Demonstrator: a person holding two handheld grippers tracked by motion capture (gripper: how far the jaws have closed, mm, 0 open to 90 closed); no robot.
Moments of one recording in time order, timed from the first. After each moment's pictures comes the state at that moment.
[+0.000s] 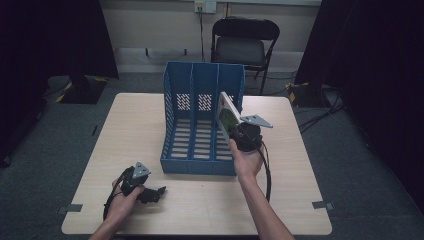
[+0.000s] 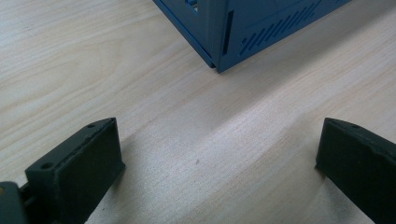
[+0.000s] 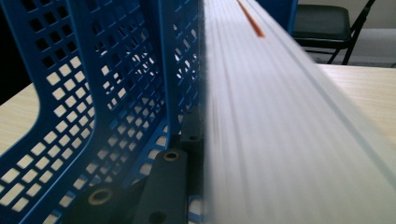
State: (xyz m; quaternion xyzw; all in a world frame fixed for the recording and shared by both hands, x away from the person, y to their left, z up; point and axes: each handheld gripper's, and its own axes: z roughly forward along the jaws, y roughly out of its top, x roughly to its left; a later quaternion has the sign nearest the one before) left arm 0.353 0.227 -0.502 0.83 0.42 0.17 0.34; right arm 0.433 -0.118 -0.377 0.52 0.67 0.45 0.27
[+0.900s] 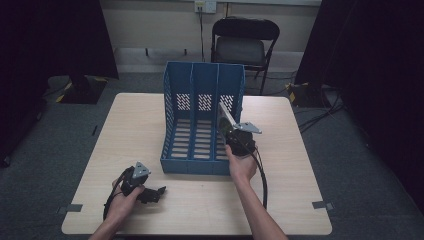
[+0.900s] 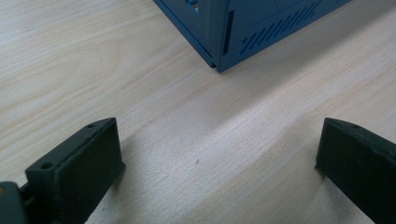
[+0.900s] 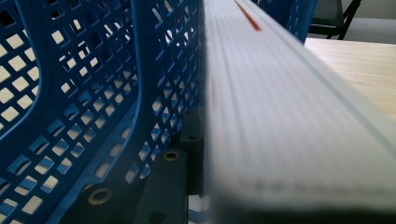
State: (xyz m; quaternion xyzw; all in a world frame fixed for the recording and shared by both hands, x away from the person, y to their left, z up) left arm 0.353 0.227 -0.502 0.82 0.42 0.17 0.34; right arm 0.448 -0.110 -0.424 0.53 0.68 0.41 0.28
